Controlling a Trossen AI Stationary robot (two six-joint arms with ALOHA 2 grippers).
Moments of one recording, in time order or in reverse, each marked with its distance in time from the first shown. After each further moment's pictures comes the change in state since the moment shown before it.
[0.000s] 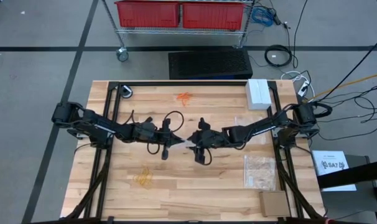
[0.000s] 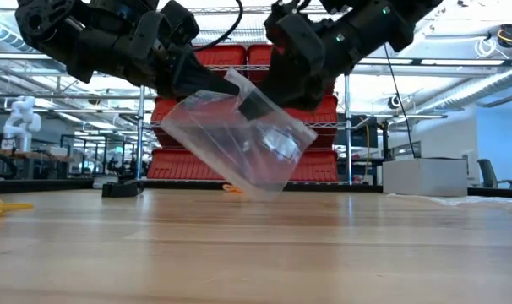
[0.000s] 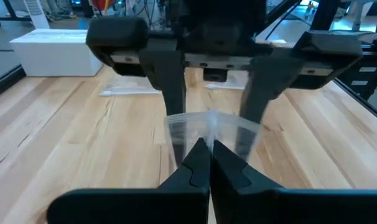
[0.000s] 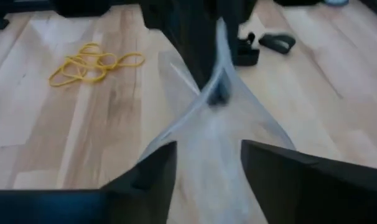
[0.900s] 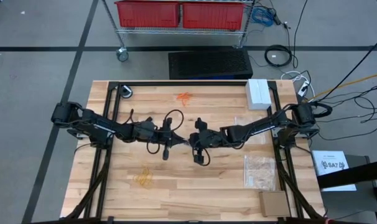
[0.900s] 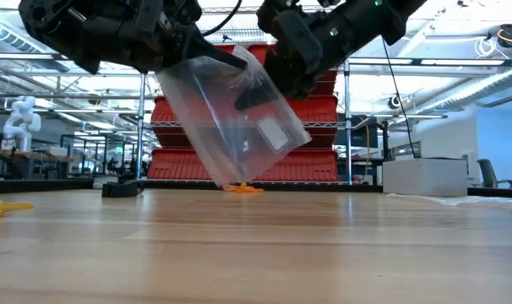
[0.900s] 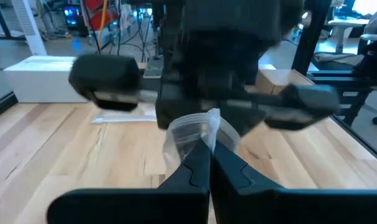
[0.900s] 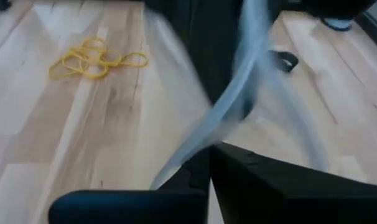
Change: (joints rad) left arm -0.009 -0.008 0.041 0.040 0.021 -0.005; right arm -0.013 0.033 0.044 -0.020 -0.005 -0.117
